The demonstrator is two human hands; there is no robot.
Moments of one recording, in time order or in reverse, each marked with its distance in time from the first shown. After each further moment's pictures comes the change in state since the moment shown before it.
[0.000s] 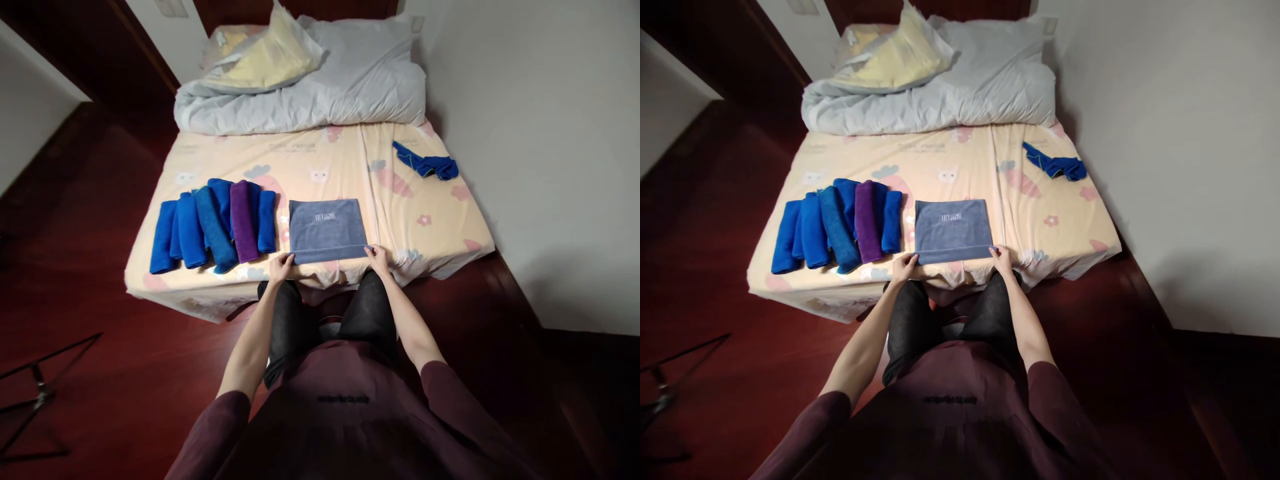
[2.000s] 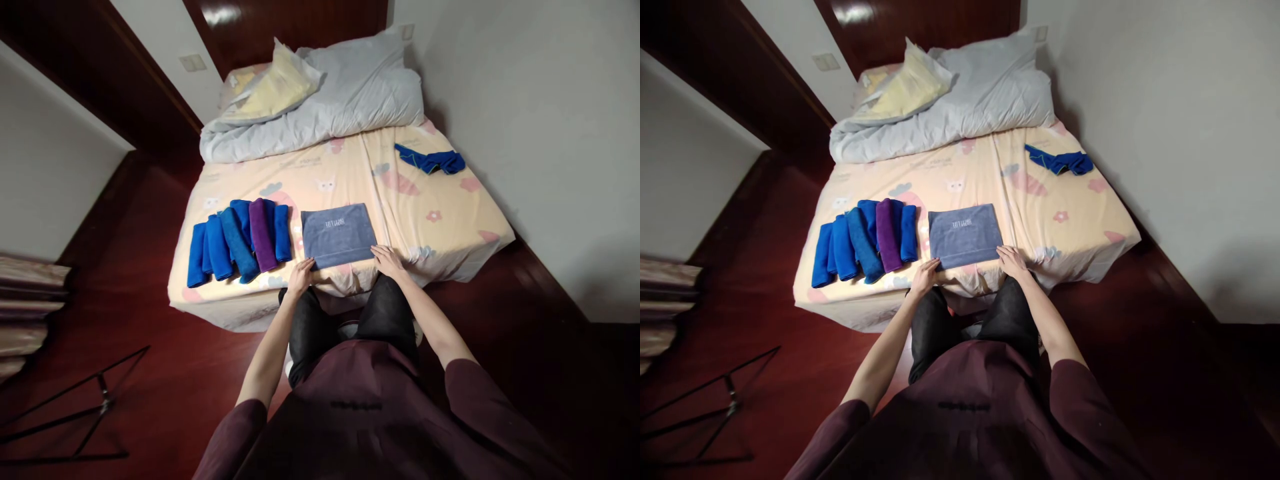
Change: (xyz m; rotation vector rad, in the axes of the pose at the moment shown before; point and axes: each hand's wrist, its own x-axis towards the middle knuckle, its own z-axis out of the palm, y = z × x) left_hand -0.008 -0.001 -0.001 0.401 -0.215 0.473; right_hand -0.014 -0.023 -0.014 -0.687 -0.292 -0.482
